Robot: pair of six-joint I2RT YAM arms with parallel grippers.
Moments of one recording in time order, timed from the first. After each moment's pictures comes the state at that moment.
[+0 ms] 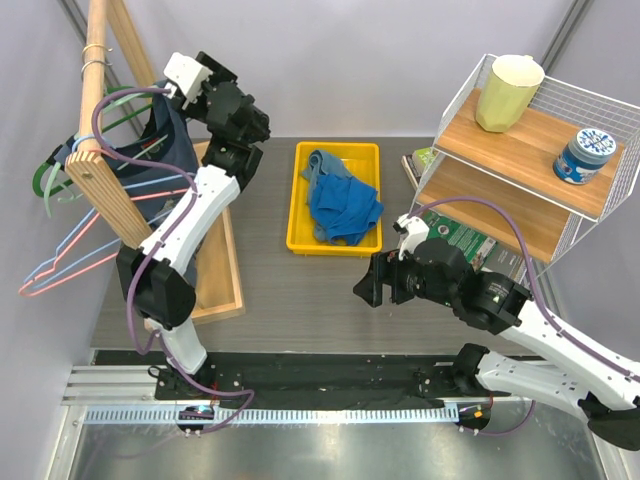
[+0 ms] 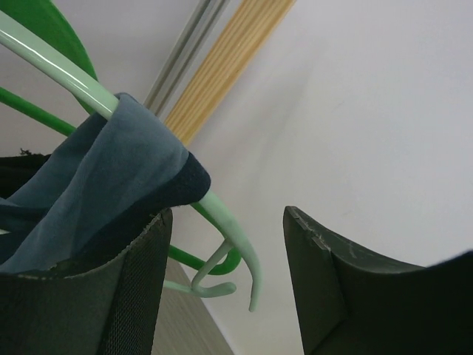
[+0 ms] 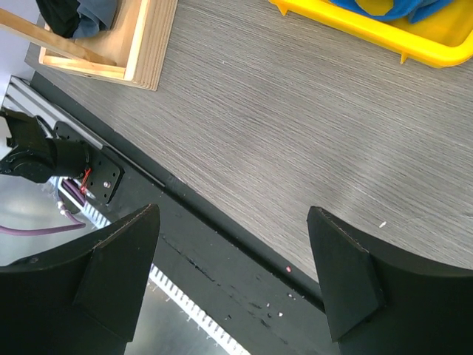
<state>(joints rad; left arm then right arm) -0.46 1.76 1.81 0.48 -1.30 -0.14 0.91 0.82 0.91 -0.65 0.05 0.58</state>
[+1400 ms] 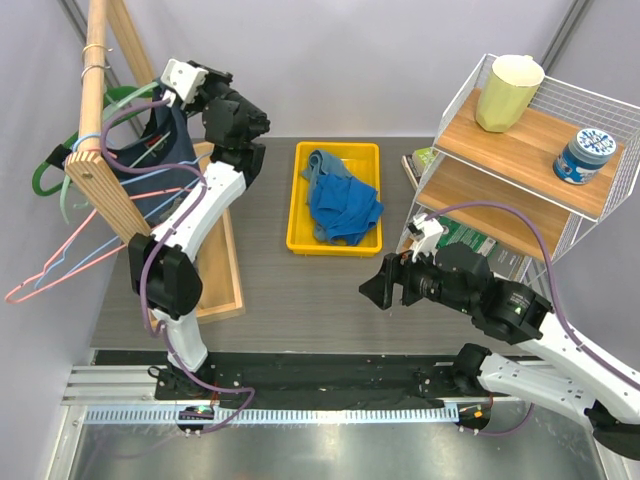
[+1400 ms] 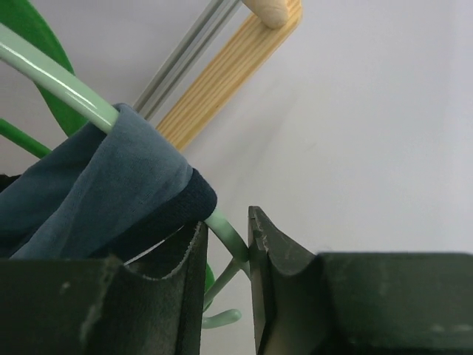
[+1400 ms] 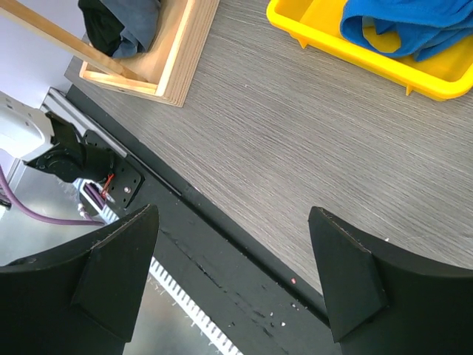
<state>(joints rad) -0.43 1.84 1.81 0.91 -1.26 0.06 0.91 0.72 0.91 -0.64 0.04 0.55</state>
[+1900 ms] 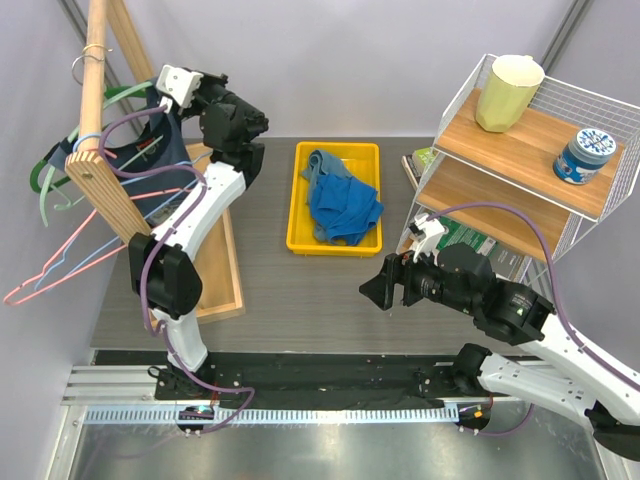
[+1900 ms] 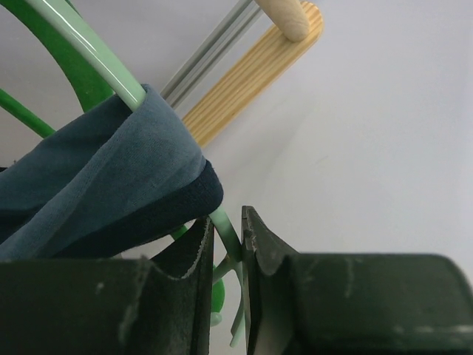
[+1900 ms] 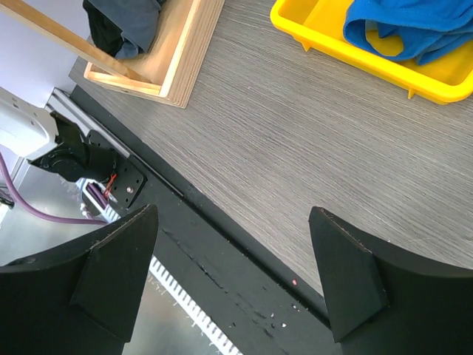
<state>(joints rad) -0.42 1.84 1.80 1.00 -1.31 0.11 0.91 0.70 0.91 -0.63 0.03 0.55</state>
